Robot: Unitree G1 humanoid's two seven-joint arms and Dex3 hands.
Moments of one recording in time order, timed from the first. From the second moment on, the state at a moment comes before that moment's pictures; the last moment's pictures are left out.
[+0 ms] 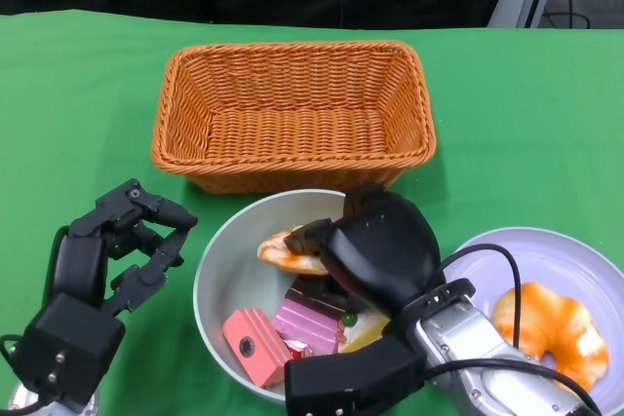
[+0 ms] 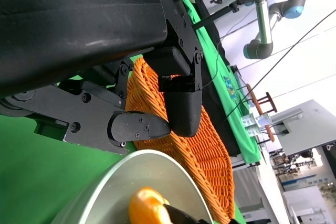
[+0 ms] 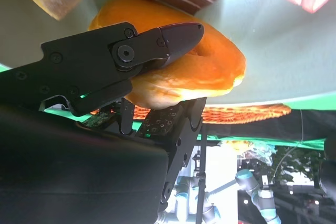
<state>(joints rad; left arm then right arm) -0.18 0.10 0.08 0.57 0.09 -0.69 0.05 -0.43 -0.05 0.68 0.34 -1.08 0.08 -0.33</state>
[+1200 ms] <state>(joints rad) -0.20 0.11 0.09 0.62 0.08 -0.72 0.05 -0.07 -0.25 0.27 -0.21 -0.76 -0.09 -0.24</state>
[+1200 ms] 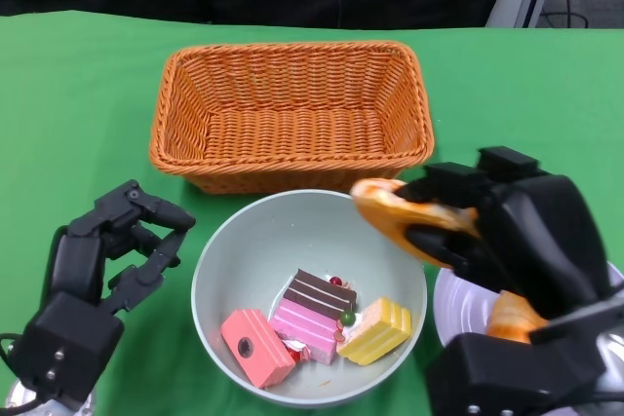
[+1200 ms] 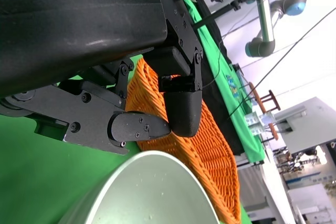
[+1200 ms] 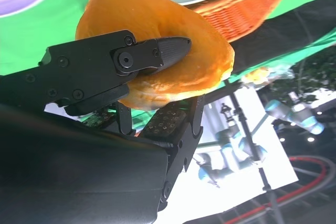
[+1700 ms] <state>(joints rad) -0.23 0.14 0.10 0.69 0.06 -0.76 0.03 0.05 -0.32 0.12 -0.12 -0.78 -0.13 -0.31</state>
